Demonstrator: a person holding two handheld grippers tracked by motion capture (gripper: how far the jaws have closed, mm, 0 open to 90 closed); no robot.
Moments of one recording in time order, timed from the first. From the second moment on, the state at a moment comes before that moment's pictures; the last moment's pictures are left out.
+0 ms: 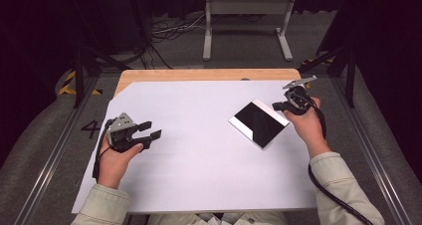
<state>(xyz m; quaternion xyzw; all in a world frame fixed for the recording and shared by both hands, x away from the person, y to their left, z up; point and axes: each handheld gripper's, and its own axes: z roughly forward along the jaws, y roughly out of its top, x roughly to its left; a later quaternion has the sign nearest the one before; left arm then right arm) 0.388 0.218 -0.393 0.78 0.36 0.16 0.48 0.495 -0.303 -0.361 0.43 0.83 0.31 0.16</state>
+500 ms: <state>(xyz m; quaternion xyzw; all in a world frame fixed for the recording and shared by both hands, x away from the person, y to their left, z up) 0.390 0.218 -0.396 0.79 0.36 0.15 0.48 0.531 -0.302 -0.386 0.46 0.83 0.27 0.16</state>
